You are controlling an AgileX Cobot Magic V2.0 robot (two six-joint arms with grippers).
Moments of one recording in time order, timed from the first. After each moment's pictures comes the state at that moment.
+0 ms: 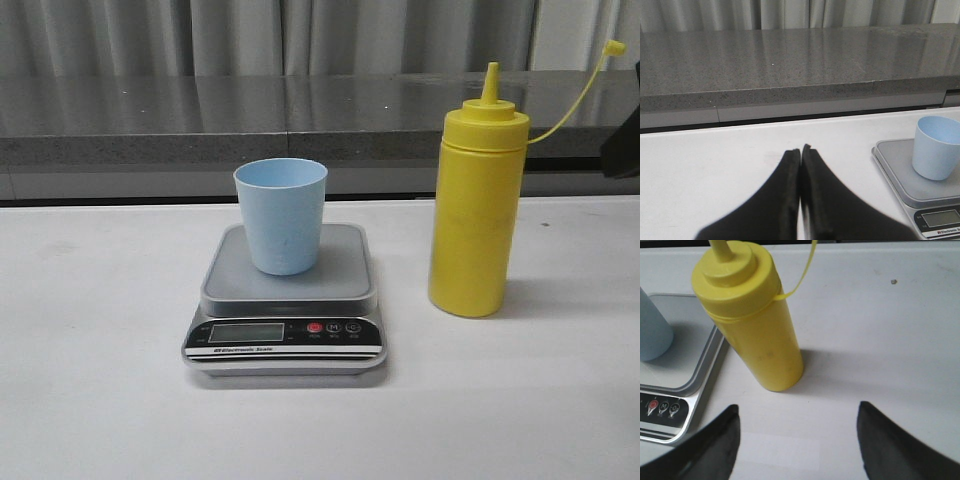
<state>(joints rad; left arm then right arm) -0.12 0.25 -0.31 -0.07 0.29 0.03 0.25 1.01 -0.49 0.11 0.13 0.08</state>
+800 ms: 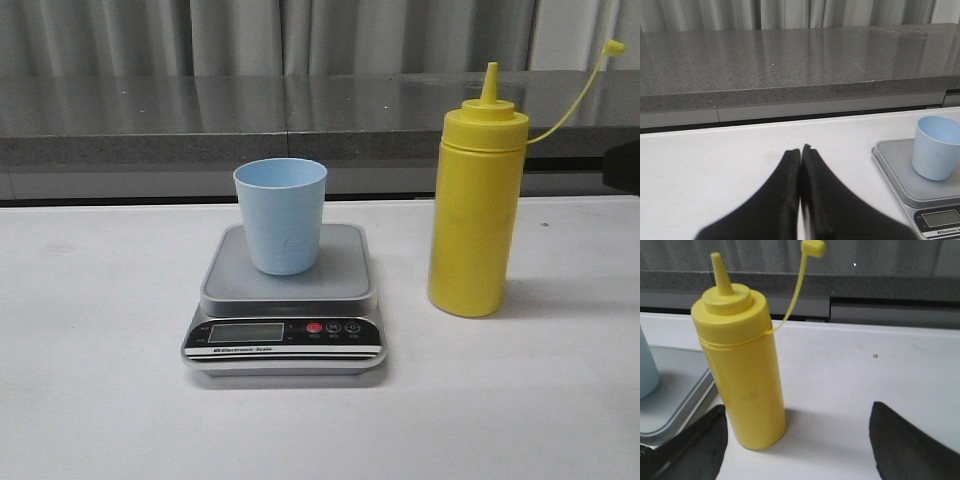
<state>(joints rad) -0.12 0.25 -0.31 -0.07 0.29 0.03 0.25 1.11 -0.16 -0.02 -0.69 0.08</state>
